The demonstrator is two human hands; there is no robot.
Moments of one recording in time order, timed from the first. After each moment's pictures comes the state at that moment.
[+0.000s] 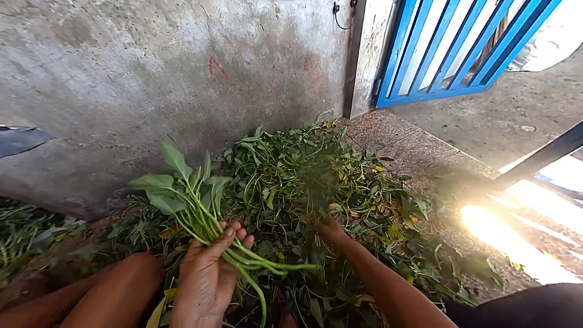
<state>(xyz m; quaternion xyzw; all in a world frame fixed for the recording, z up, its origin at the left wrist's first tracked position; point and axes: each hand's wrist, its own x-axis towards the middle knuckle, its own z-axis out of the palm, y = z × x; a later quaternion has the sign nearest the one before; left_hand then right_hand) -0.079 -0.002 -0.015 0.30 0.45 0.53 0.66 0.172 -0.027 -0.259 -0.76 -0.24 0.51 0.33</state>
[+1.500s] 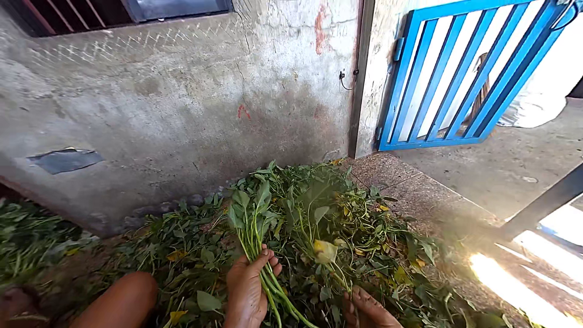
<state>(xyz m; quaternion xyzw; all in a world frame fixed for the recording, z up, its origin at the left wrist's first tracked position) -0.054 -0.012 -0.026 0.29 0.50 0.49 0.66 0.136 -0.177 -0.182 -0.24 -0.11 0.68 0.68</state>
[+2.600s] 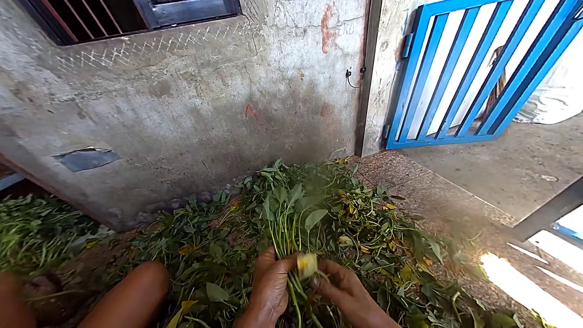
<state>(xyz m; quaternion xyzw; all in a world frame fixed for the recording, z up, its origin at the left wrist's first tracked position) -0.040 -0.030 -0.033 0.40 0.46 0.41 0.68 0.102 -0.127 -0.109 -0.45 -0.47 0.47 0.60</state>
